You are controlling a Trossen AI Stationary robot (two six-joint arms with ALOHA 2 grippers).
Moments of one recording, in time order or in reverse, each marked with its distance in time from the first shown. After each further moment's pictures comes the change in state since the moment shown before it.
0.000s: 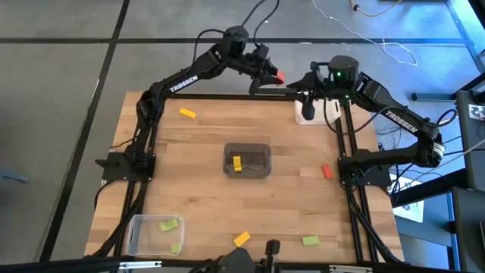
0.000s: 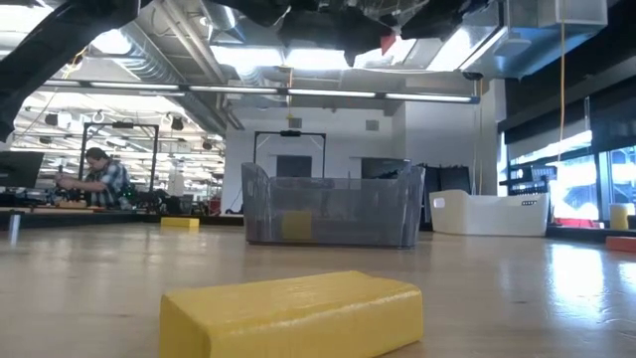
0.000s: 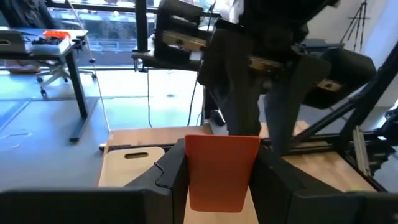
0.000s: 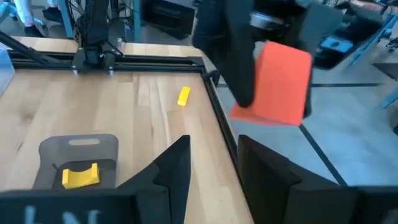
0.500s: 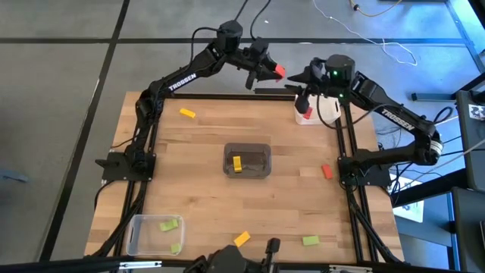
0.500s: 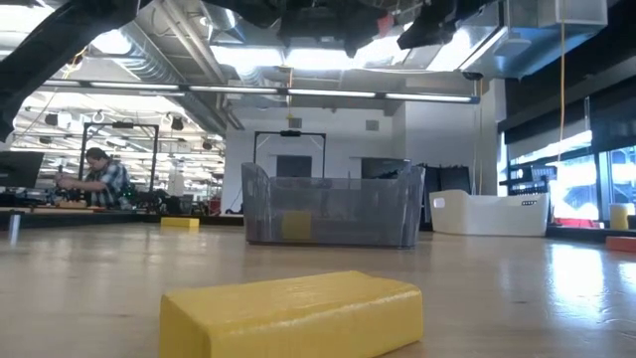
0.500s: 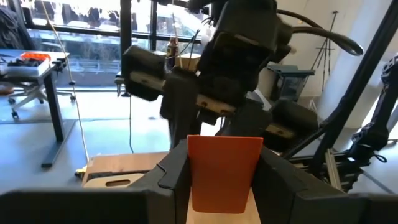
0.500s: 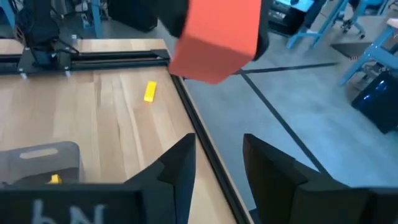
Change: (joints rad) left arm 0.032 -0.005 0.000 0.152 0.128 -0.152; right arm 0.000 0.032 0.000 0.050 0.180 0.059
